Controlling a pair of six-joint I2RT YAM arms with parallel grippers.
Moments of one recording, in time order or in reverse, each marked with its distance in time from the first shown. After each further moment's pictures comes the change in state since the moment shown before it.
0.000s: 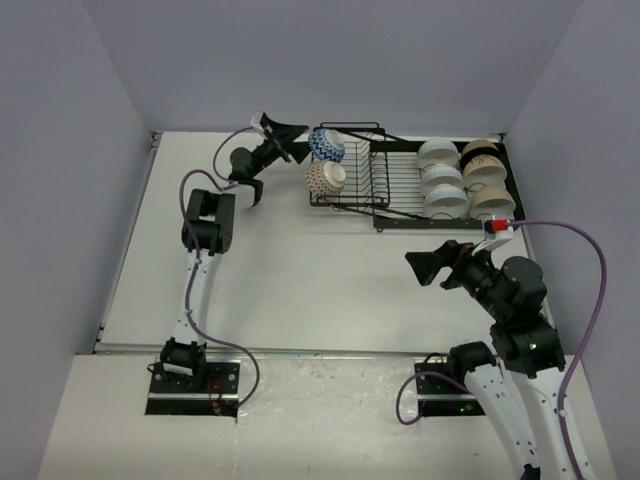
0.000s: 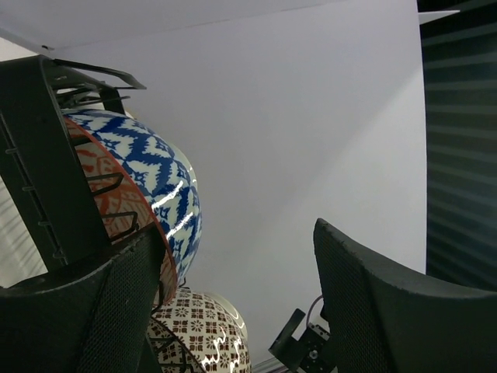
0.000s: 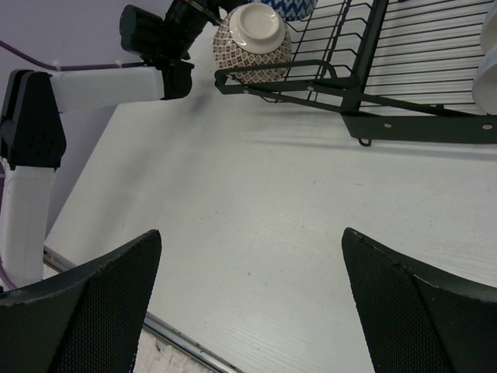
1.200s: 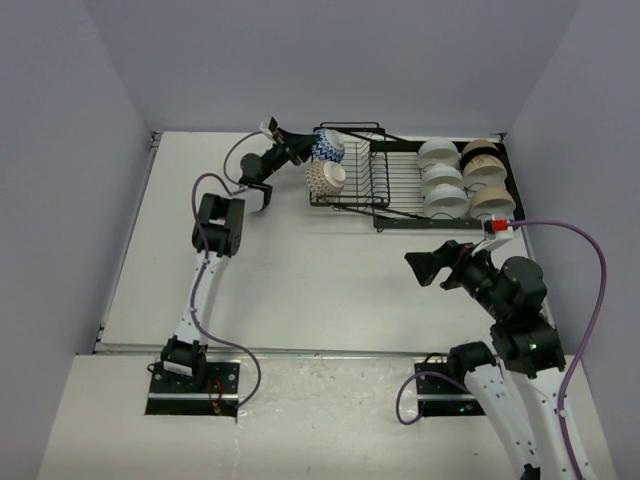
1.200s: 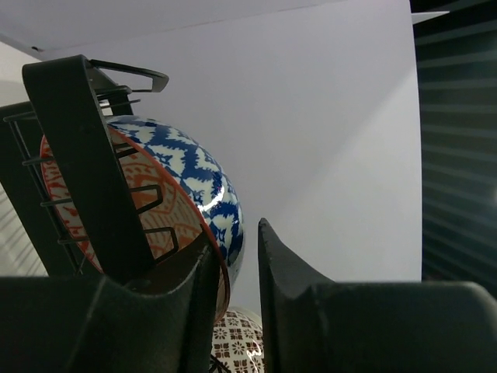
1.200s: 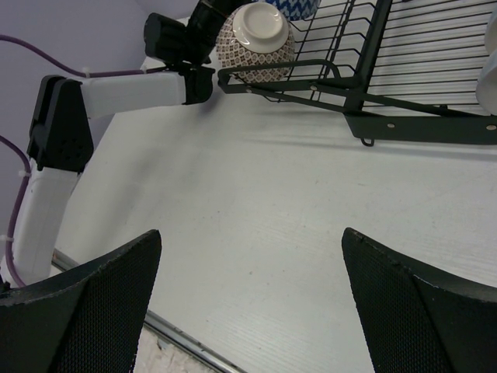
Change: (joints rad) left arm -0.039 0.121 0.131 0.025 -0.056 -0.026; right arm 0.000 0.001 0.000 0.001 -0.010 0.000
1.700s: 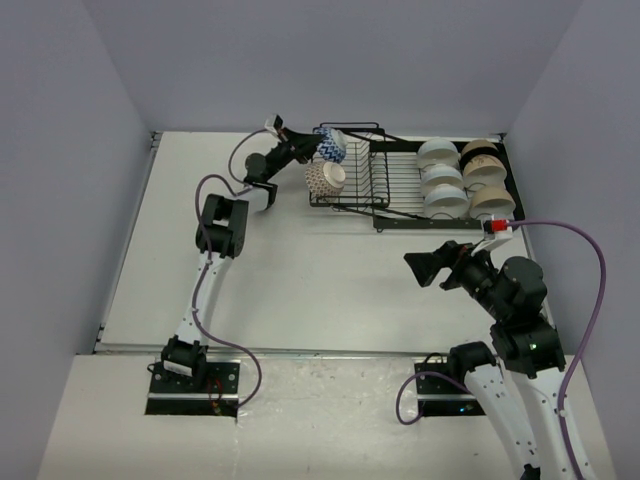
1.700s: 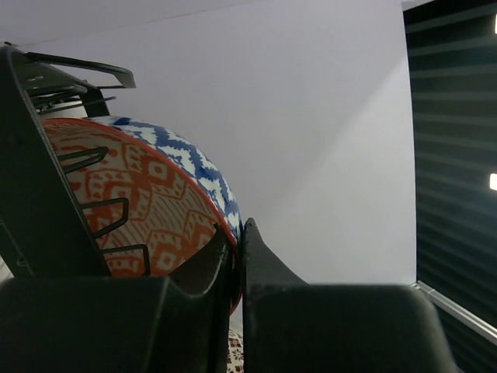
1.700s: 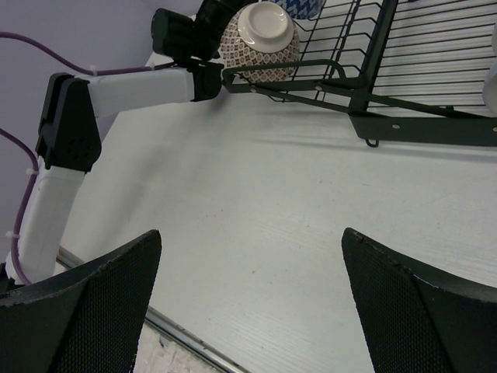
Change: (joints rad) left arm -0.027 0.014 0.040 0.018 -0.024 -0.015; right arm 0.000 0.000 0.000 0.002 -0.013 0.000
